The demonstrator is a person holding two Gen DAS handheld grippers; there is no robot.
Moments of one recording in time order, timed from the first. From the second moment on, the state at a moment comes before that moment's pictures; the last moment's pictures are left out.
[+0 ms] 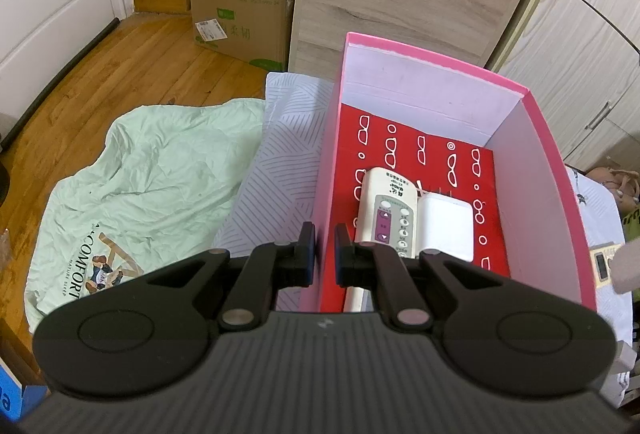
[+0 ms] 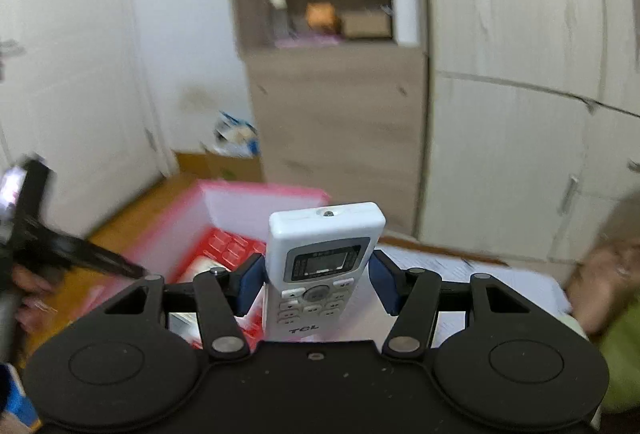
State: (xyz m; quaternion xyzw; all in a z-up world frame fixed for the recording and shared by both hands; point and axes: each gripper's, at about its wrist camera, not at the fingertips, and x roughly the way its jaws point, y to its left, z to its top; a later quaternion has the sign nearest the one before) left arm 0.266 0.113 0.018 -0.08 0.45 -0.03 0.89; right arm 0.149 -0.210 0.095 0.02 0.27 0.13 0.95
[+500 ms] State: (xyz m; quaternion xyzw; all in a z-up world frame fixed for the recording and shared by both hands) left arm 0.267 0.115 0.016 -0.08 0.45 -0.04 0.89; right arm 0.186 -0.128 0.051 -0.05 0.41 0.16 0.90
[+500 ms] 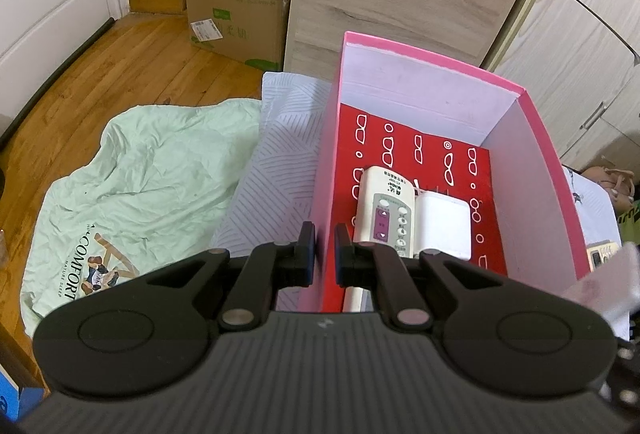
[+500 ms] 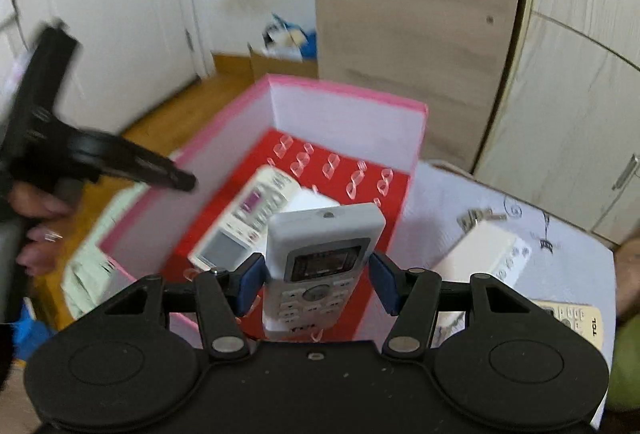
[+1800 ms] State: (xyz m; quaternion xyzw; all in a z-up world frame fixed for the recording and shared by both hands) left arm 0.263 0.114 0.016 -0.07 0.45 -0.05 0.89; right arm 0.109 -0.316 0.037 0.10 0.45 0.02 0.89
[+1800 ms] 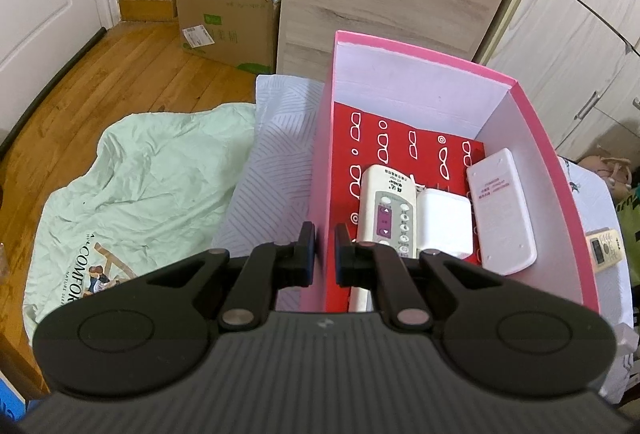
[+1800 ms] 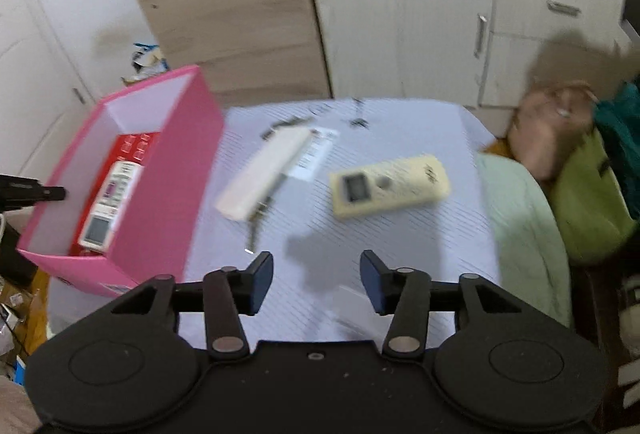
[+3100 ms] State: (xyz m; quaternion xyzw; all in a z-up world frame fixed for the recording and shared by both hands) left arm 0.265 0.109 0.015 -0.06 0.46 -0.05 0.89; right arm 0.121 -0.296 -0.008 0.01 0.46 0.11 0.88
